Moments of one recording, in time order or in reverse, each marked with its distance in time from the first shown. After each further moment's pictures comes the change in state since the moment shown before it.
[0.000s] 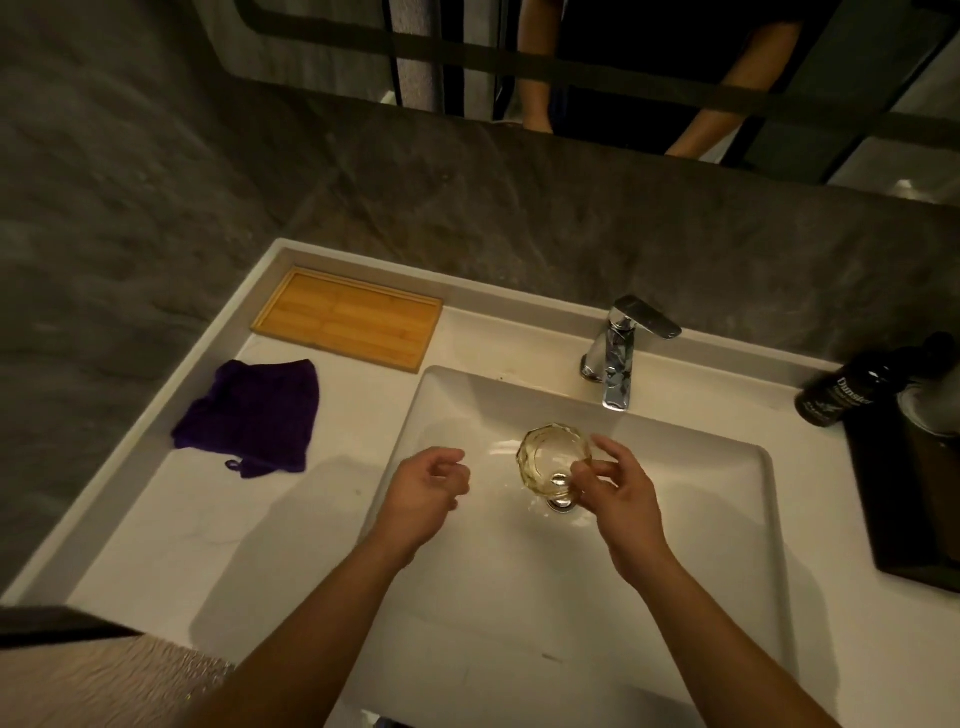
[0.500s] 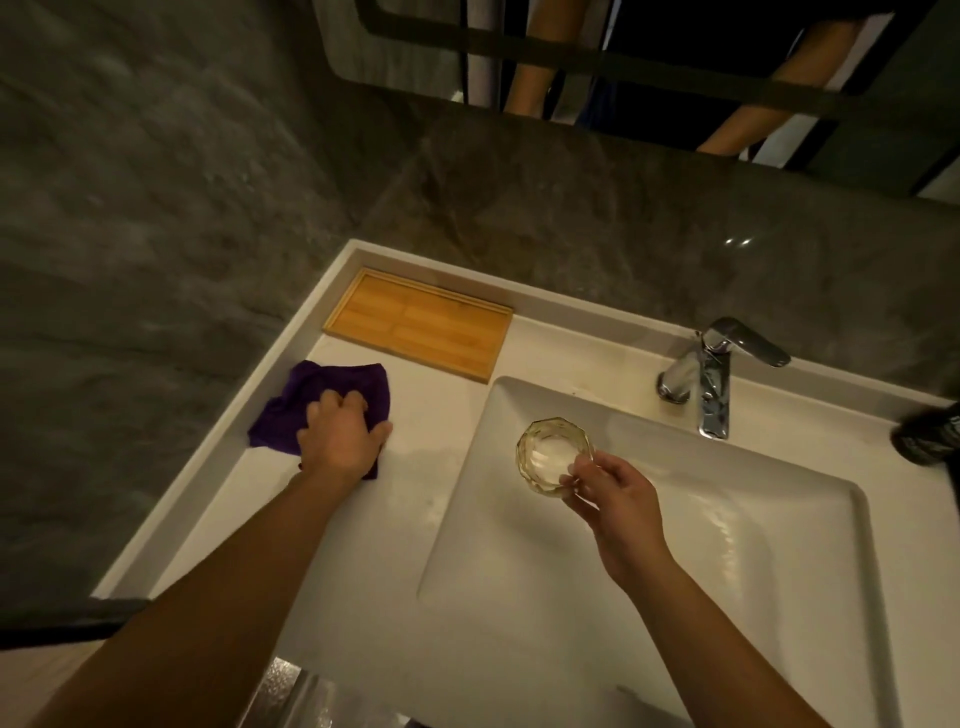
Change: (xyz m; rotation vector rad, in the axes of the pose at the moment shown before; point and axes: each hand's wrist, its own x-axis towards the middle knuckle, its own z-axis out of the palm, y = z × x) left_hand 0.091 -0.003 -0.180 1.042 0.398 -0.009; right_hand -0.006 -0.016 0.105 0.292 -0.041 0.169
